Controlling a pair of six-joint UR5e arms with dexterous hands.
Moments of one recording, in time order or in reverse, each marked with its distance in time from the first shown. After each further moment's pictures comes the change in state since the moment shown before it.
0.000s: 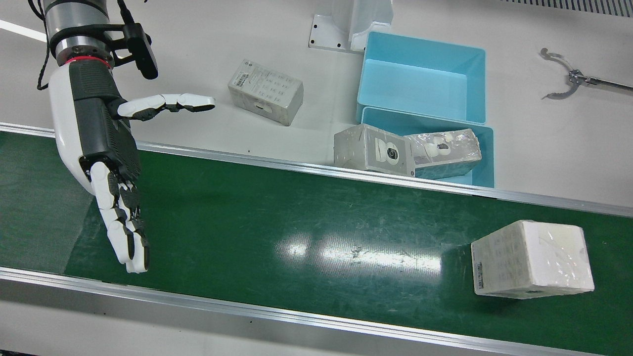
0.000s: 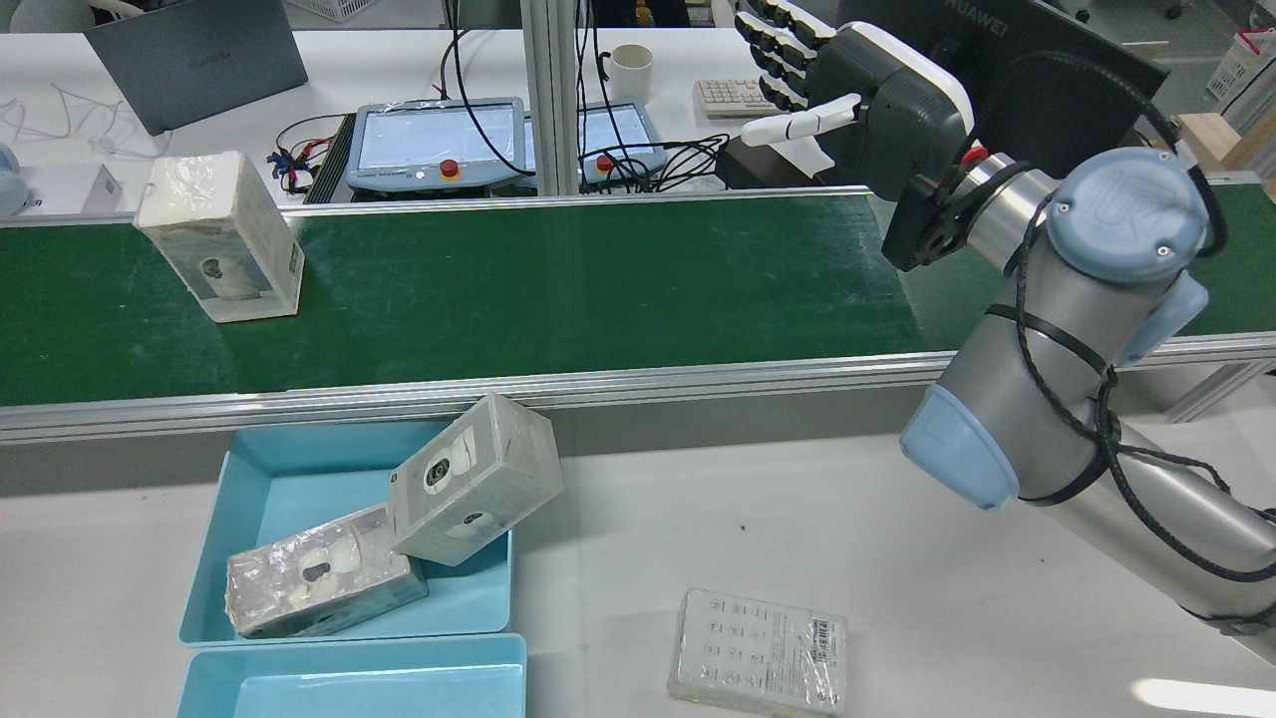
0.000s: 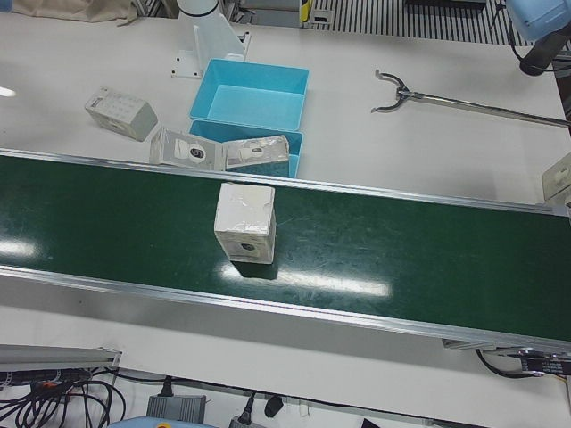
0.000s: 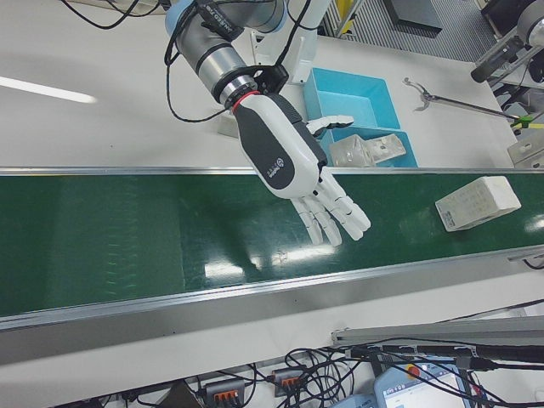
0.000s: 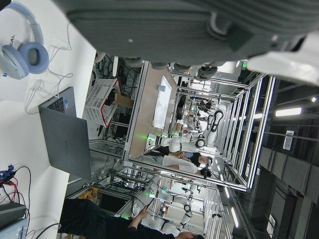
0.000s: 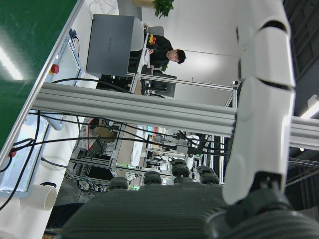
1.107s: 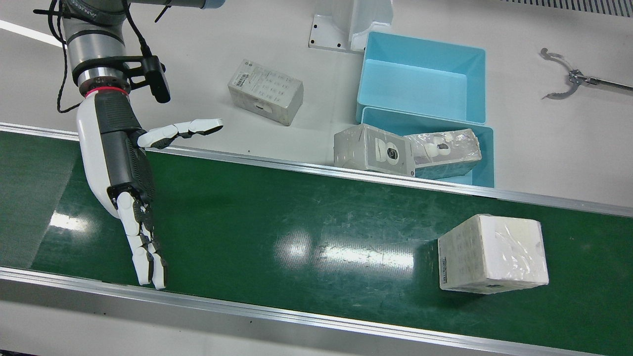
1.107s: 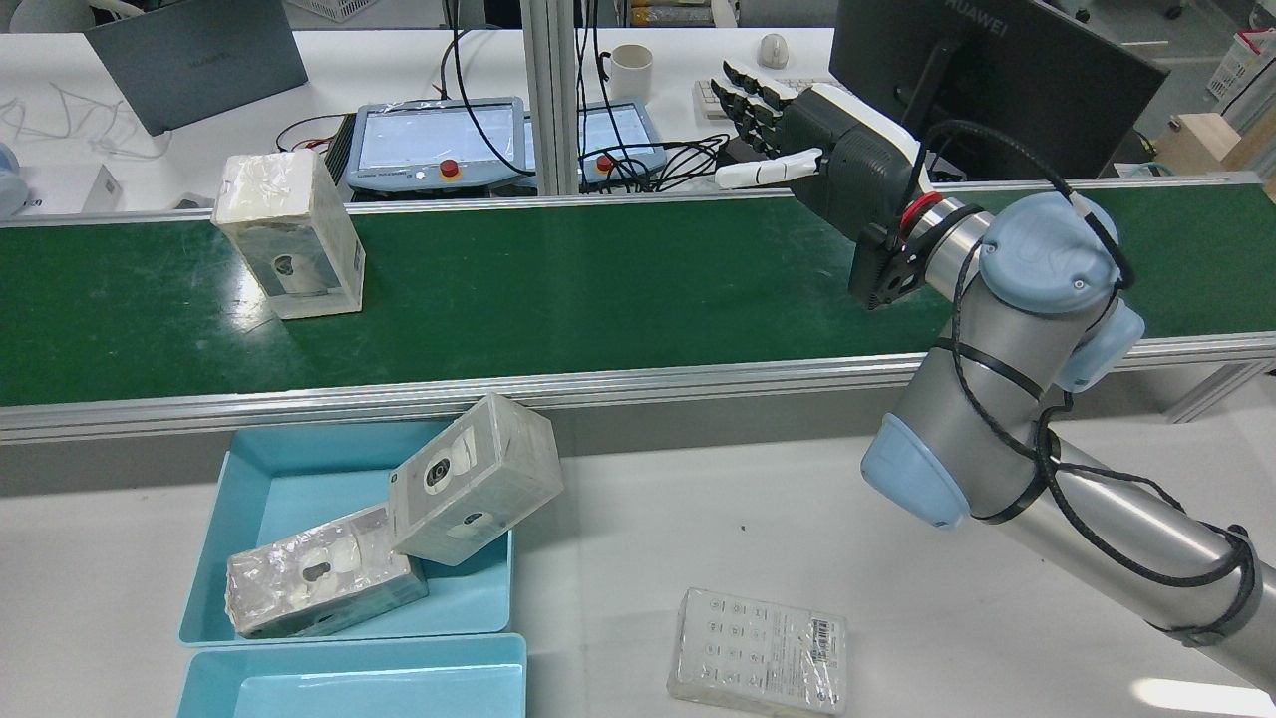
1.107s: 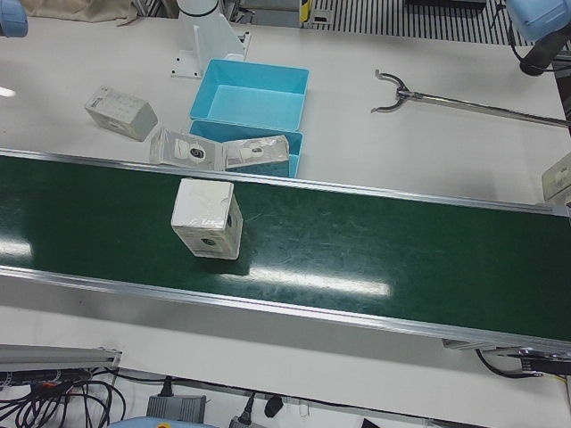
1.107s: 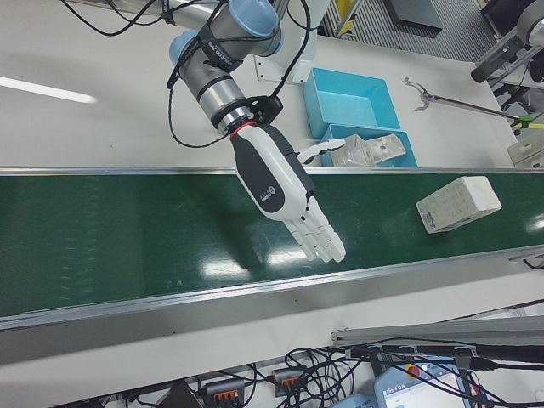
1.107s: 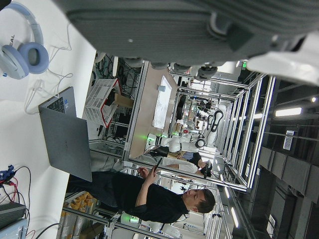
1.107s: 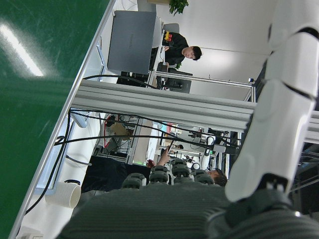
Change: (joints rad) left arm 0.000 0.000 0.000 0.000 0.000 0.000; right arm -0.033 0.008 -0.121 0.066 0.015 -0.006
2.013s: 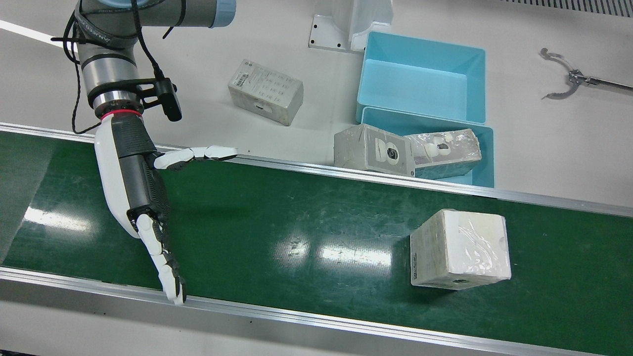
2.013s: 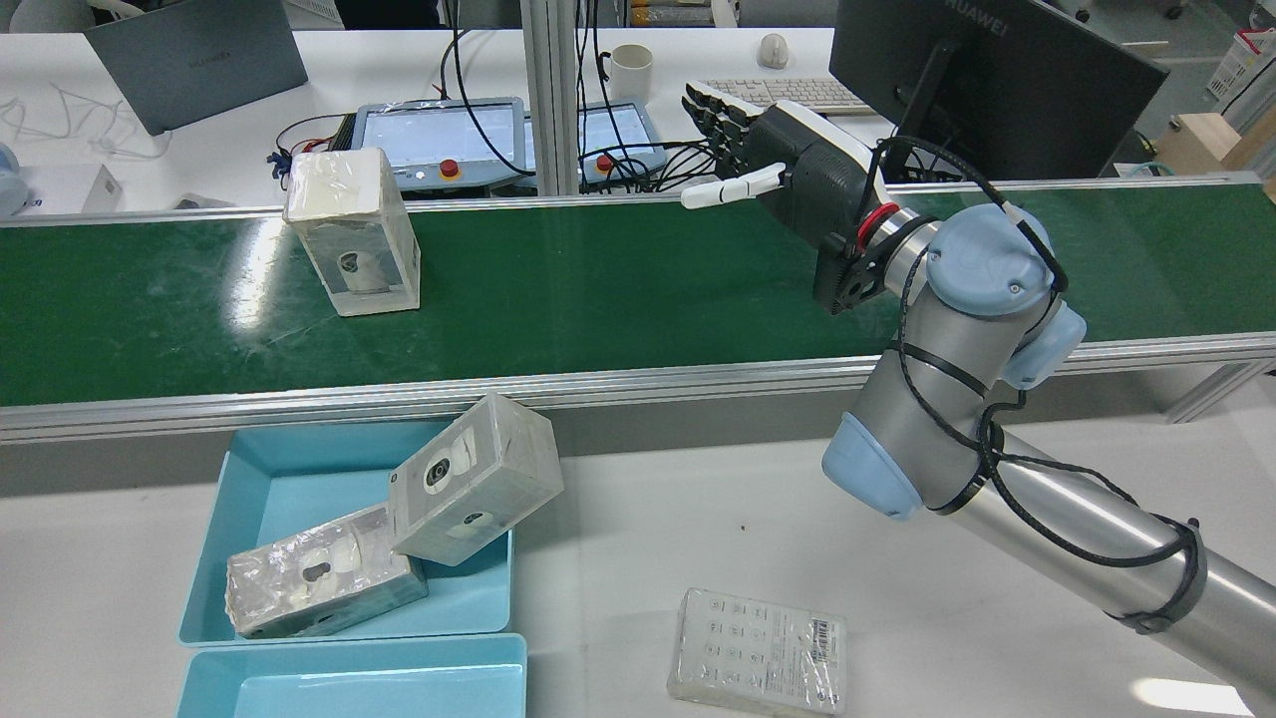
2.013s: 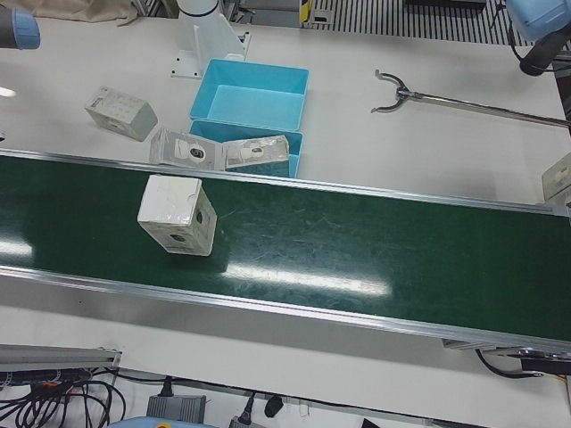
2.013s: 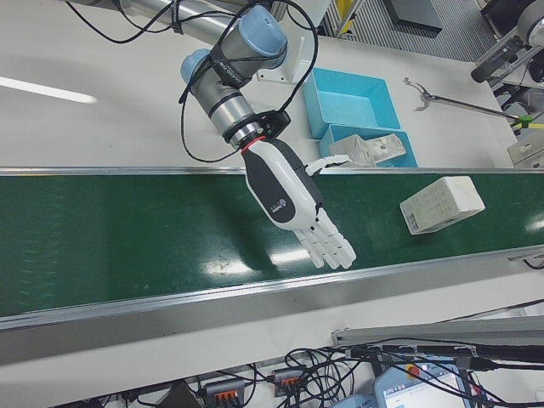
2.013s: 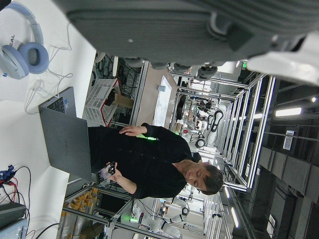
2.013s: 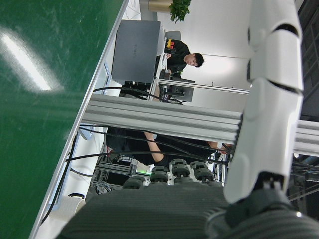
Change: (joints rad) left arm 0.000 0.000 0.000 0.000 0.000 0.000; right arm -0.028 0.039 -0.079 0.049 0.000 -0.002
